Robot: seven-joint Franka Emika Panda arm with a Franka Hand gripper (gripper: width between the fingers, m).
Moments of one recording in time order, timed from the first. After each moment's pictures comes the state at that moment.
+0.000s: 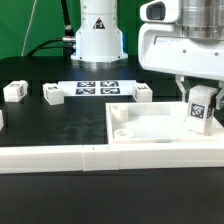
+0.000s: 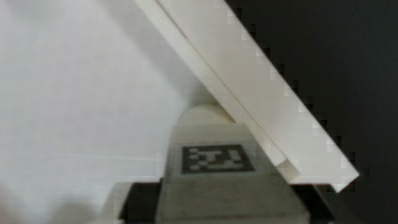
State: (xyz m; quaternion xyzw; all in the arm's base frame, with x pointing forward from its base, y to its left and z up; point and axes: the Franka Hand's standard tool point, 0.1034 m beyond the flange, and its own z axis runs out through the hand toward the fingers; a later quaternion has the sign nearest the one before) arm 0.627 0.126 0.072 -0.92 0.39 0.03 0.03
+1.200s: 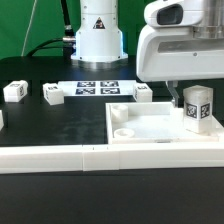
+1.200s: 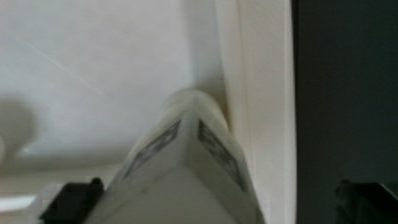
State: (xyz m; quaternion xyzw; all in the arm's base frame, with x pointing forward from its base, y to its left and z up) arm 0.632 0.128 0.073 -1.00 -0.02 0.01 0.03
